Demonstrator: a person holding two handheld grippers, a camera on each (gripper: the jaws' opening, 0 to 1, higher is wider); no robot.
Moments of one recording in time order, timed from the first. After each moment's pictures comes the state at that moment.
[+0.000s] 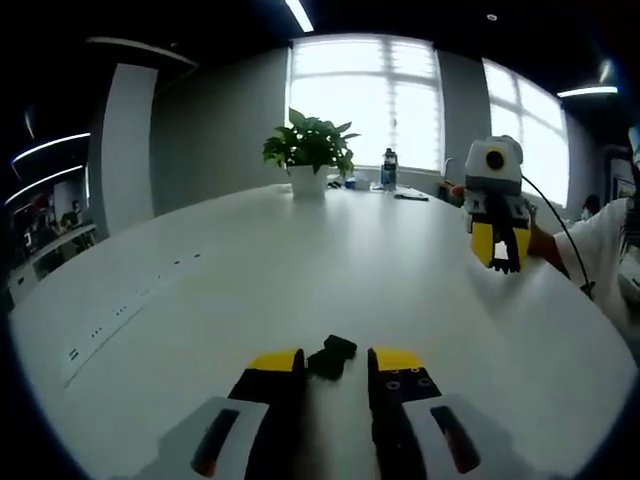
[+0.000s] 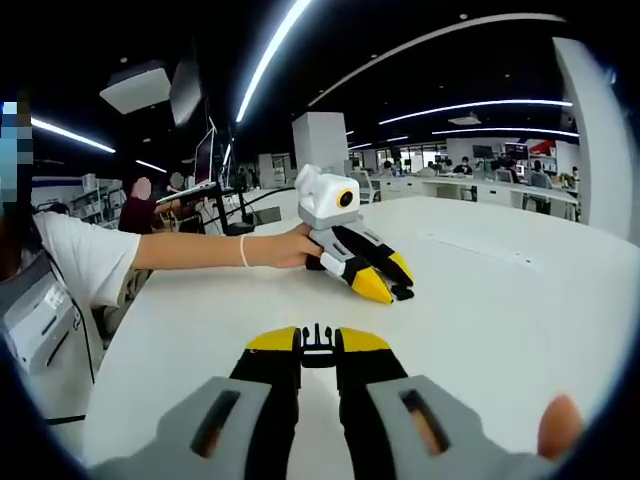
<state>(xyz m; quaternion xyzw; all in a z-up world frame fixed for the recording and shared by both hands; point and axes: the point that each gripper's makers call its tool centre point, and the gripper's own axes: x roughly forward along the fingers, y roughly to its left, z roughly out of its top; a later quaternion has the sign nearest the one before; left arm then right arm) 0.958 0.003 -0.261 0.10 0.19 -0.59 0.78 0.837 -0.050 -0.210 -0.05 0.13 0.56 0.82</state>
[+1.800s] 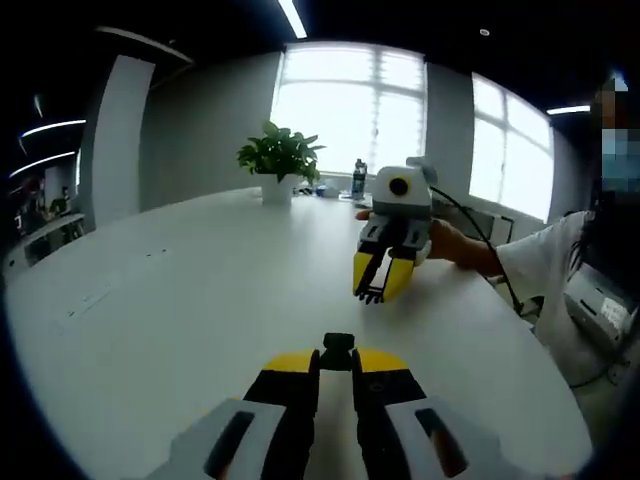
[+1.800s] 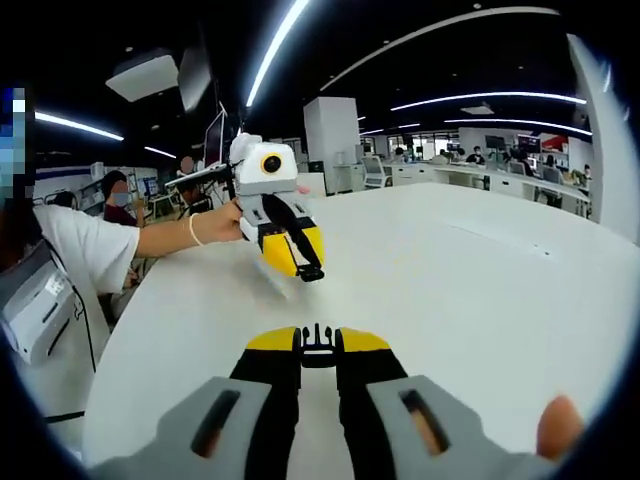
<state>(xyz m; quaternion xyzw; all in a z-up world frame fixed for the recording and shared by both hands) 0.829 0.042 -0.232 0.07 0.20 -0.61 0.76 0.825 -0.033 -0.229 -0.07 0.16 0.58 0.80</state>
